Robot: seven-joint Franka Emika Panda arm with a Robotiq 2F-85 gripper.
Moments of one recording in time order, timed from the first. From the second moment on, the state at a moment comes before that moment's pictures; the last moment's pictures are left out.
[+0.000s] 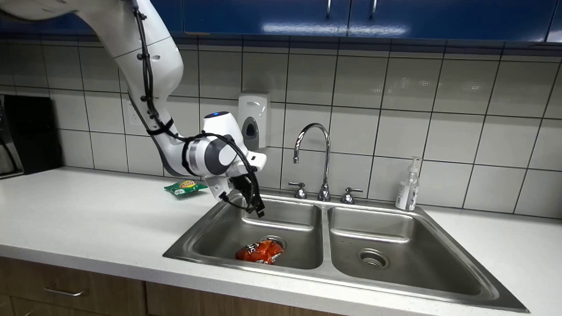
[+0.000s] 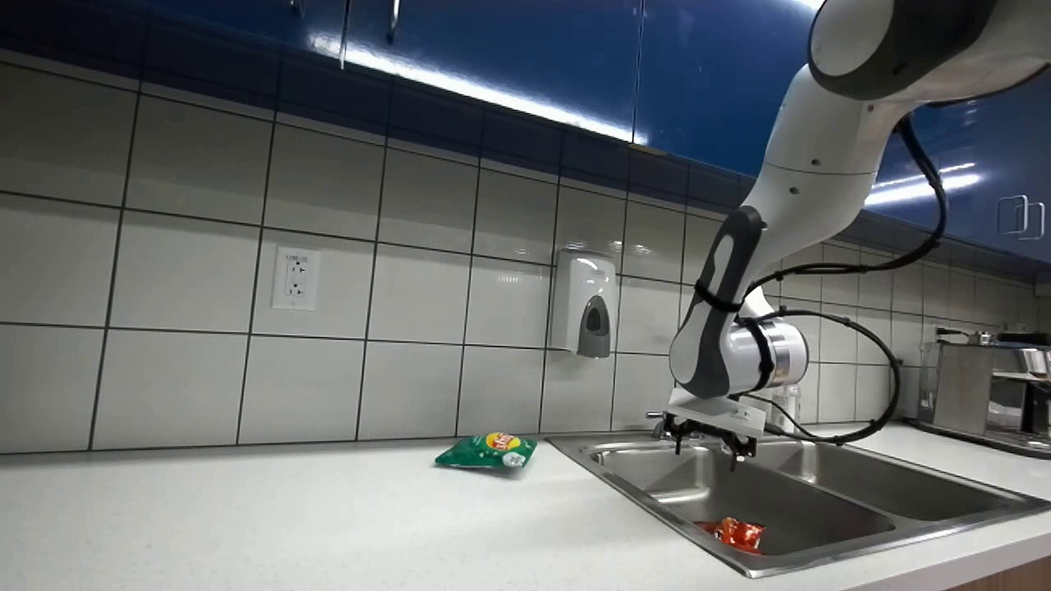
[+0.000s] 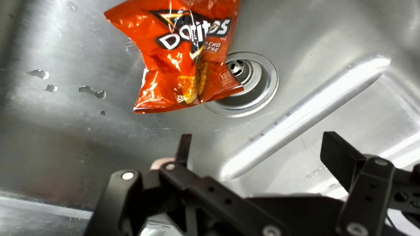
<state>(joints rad) 0.23 0.49 -0.47 -2.19 0.09 3.04 0.60</state>
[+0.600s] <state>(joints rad) 0.26 0.18 -0.42 -2.41 0.07 3.04 0.48</state>
